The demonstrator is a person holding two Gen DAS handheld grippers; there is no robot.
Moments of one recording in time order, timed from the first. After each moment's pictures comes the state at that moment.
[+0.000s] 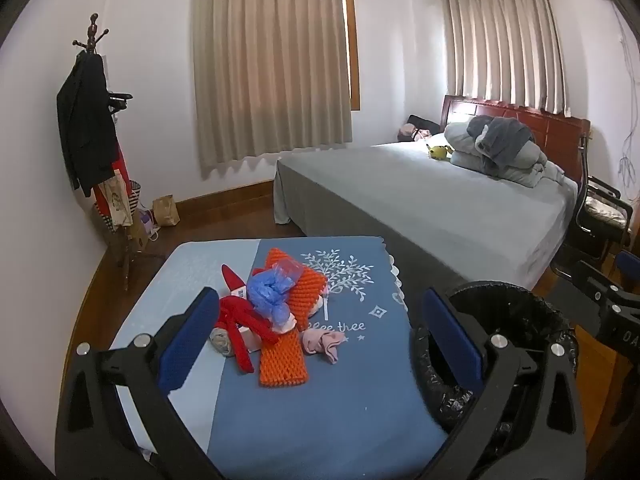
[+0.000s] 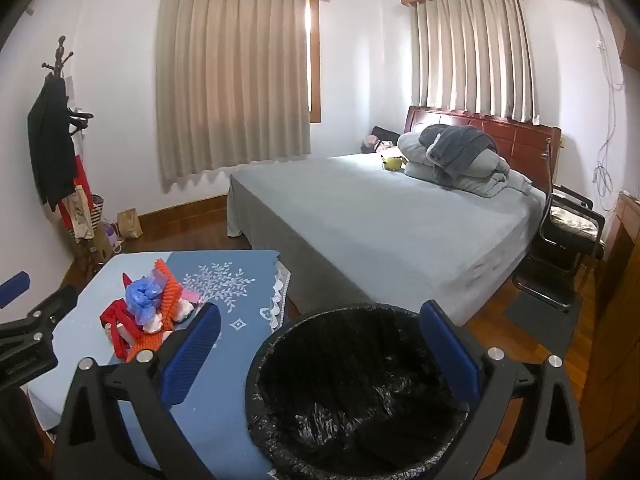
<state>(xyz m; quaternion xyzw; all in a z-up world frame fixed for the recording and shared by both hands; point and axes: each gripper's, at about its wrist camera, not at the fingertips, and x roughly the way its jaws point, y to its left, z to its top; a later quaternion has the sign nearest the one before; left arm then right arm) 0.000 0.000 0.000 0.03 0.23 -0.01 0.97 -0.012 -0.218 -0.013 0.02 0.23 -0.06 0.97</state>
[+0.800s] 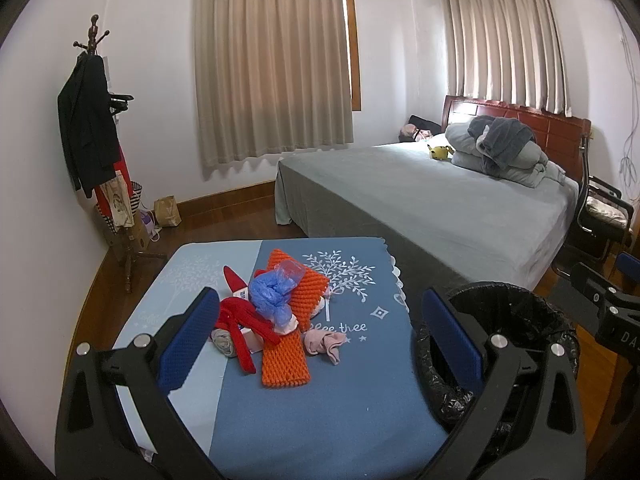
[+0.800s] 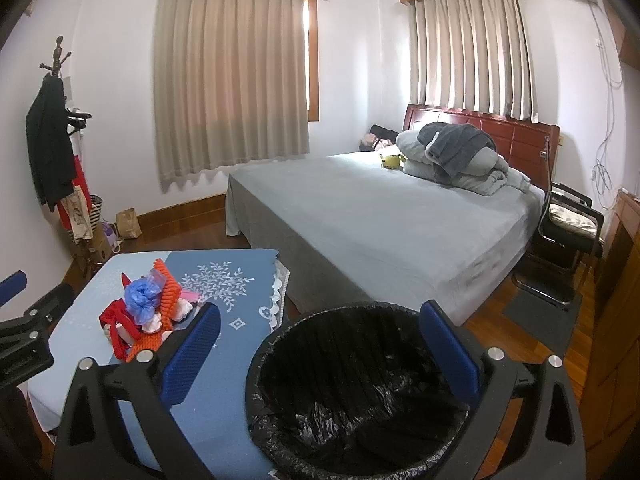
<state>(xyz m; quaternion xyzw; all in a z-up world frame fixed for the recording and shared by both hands) 0.000 0.000 0.000 0.03 0.23 -0.01 0.97 -0.011 -0.217 -0.014 0.02 0.23 -0.06 0.97</state>
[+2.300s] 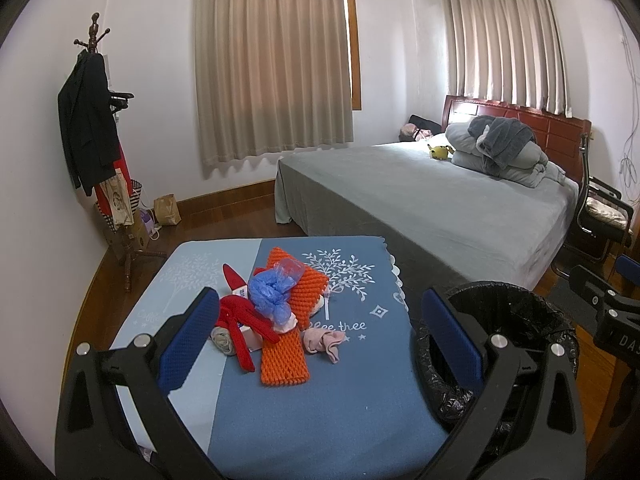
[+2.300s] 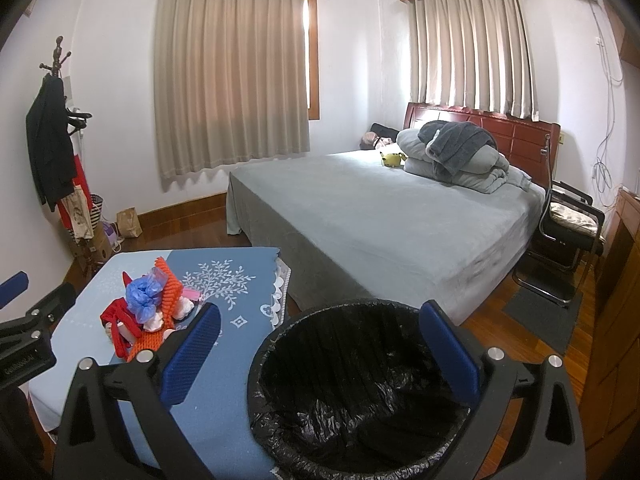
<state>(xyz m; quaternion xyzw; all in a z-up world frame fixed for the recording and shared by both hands) 0.000 0.002 0.002 0.03 0.23 -0.01 0.97 -0.012 -0.217 -0.015 0.03 0.23 -0.06 0.97</state>
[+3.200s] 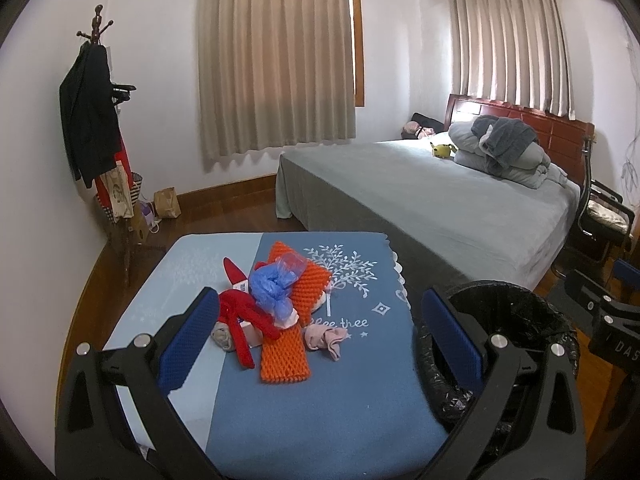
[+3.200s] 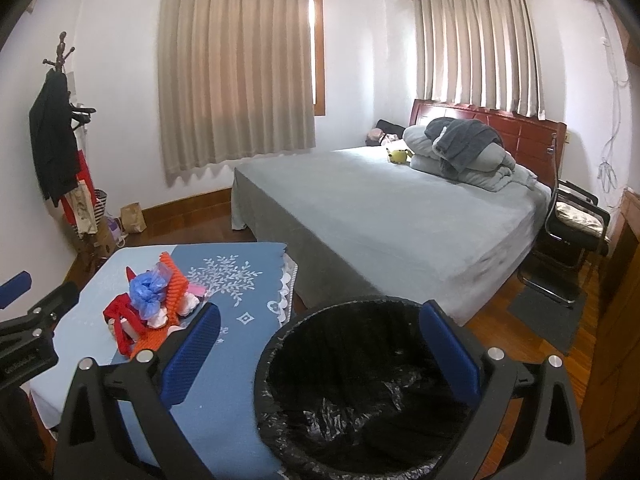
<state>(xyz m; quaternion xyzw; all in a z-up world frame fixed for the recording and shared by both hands) 0.003 0.006 -0.012 0.02 0.24 0.00 0.97 -0.001 -0.200 -0.029 0.03 0.23 -0.05 0.97</state>
